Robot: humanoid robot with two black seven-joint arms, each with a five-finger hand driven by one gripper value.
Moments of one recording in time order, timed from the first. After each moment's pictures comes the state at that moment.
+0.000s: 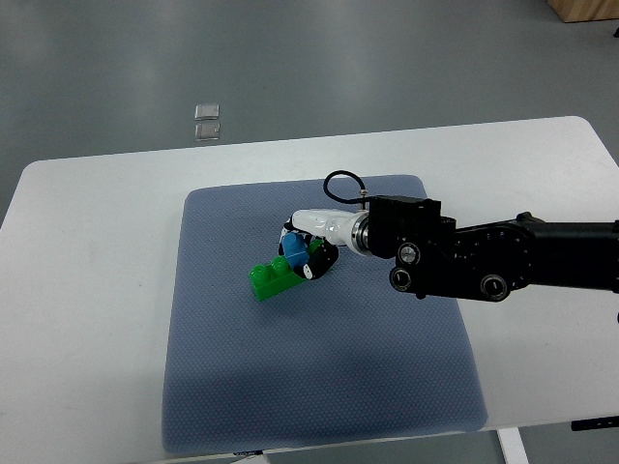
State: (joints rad) left arm -0.06 0.00 -0.09 -0.27 0.07 -0.04 0.15; right arm 1.18 -0.16 -0.11 1.18 -1.02 -0.10 -0.30
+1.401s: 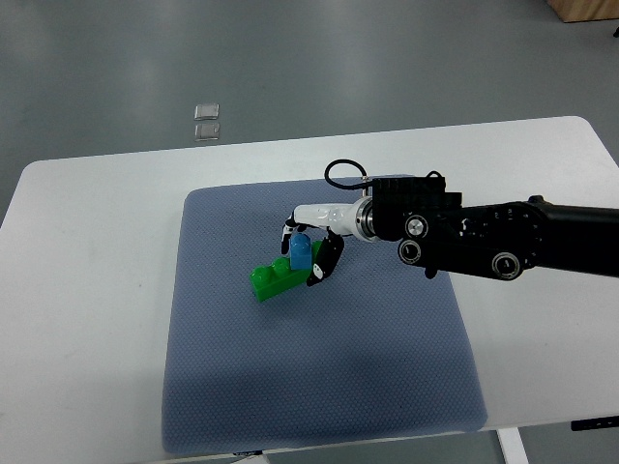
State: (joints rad) left arm -0.06 0.00 -0.09 -0.27 0.07 -0.04 0.15; right arm 1.21 -0.19 -0.02 1.16 -1.00 0.08 -0.29
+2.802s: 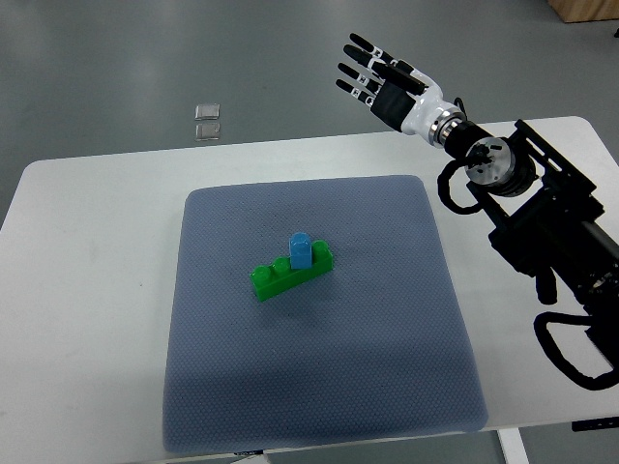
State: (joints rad) left arm -0.06 0.00 -0.09 -0.27 0.07 -0.04 0.15; right arm 0.87 0.00 1.15 0.62 -0.20 0.20 -0.06
